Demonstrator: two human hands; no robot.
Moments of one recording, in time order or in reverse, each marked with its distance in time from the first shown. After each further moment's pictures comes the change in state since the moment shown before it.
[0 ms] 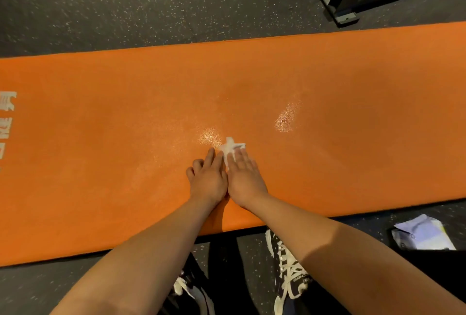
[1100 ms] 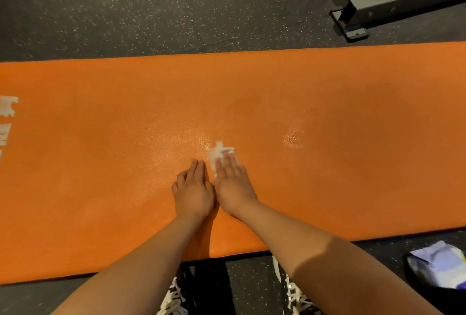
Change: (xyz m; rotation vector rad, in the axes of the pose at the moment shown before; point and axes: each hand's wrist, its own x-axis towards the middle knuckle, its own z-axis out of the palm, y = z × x) left_hand 0.012 -0.039 -0.007 -0.154 0.129 -0.117; right_hand 0.040 -0.034 0.003 -0.044 -0.024 -0.066
